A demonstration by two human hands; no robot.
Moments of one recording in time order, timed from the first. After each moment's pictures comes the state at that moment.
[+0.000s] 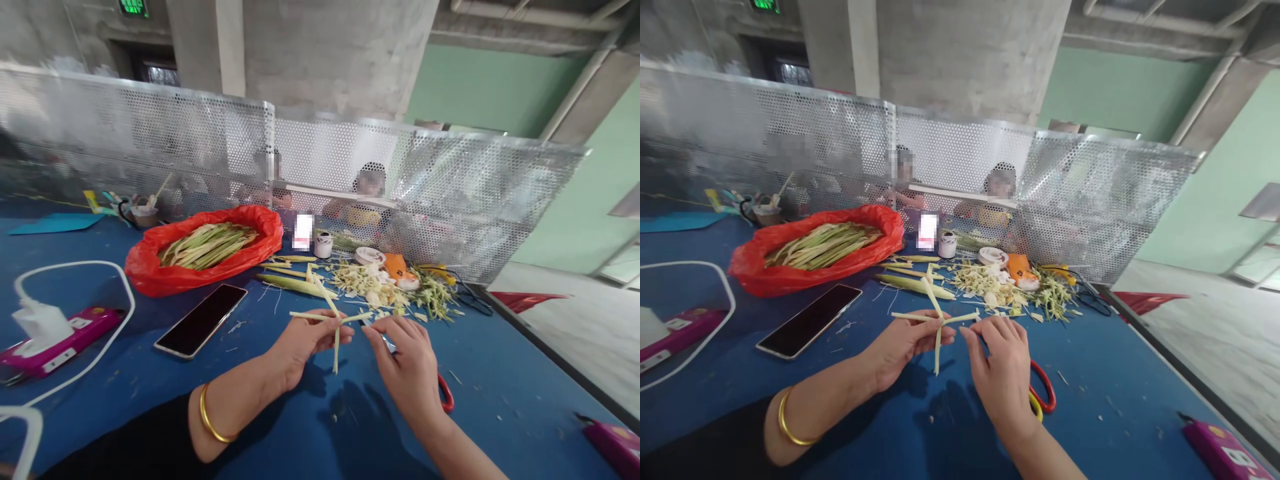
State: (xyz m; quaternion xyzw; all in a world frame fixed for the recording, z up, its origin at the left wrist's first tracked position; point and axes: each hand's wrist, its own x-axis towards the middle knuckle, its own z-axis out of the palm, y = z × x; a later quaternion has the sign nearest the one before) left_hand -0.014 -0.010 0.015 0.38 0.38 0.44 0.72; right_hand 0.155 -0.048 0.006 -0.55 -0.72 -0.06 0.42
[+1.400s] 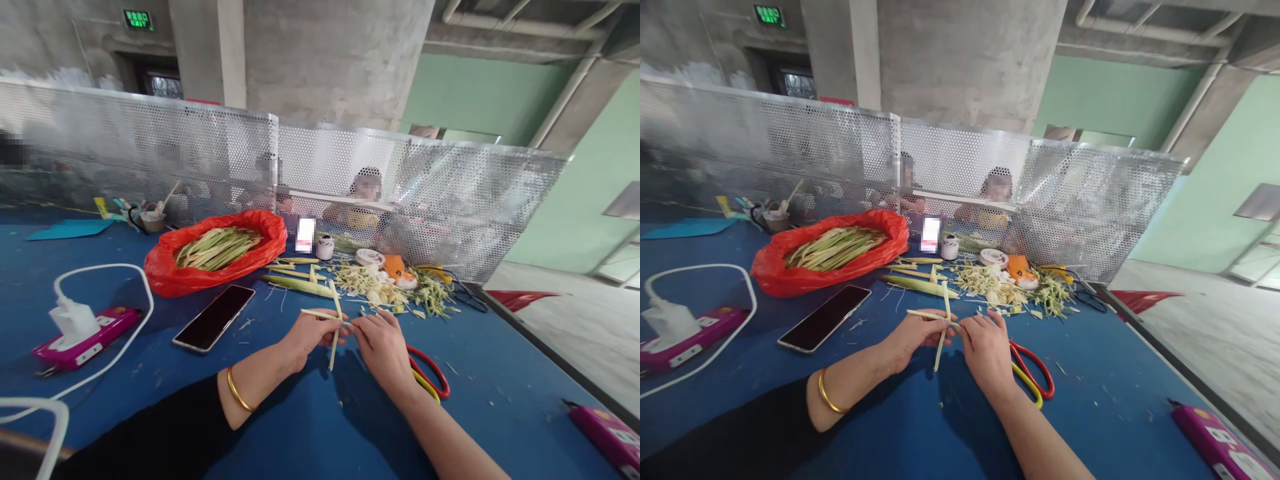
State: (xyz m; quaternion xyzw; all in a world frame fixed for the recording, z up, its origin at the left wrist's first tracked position) left_hand -0.016 0.006 -0.002 0.46 0.42 0.39 0.68; right_hand 0.148 -0.024 -0.020 -0.52 -0.78 -0.09 0.34
